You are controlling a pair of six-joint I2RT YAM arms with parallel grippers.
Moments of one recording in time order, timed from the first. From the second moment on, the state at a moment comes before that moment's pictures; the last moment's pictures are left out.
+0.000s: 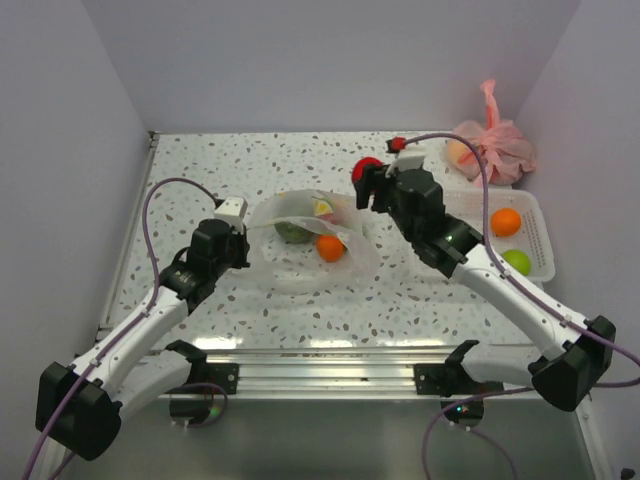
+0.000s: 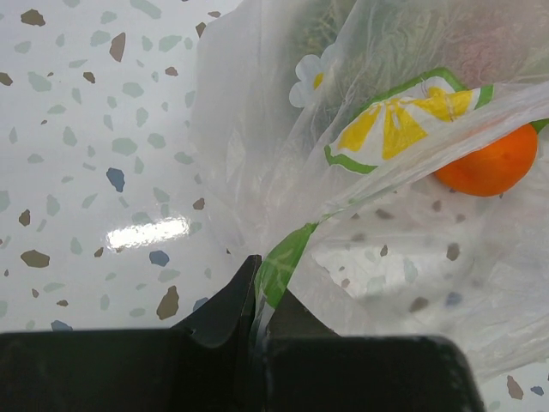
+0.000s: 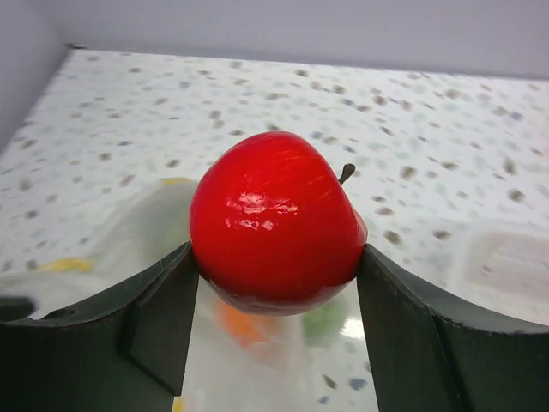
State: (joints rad) left arm -0.43 0.94 0.62 -0.25 -0.14 -0.22; right arm 0.76 1.23 1.18 -0.17 0.39 0.24
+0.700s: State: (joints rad) left arm -0.43 0.94 0.62 -0.25 -0.13 -0.22; right arm 0.10 1.29 0.94 -0.50 0.45 0.44
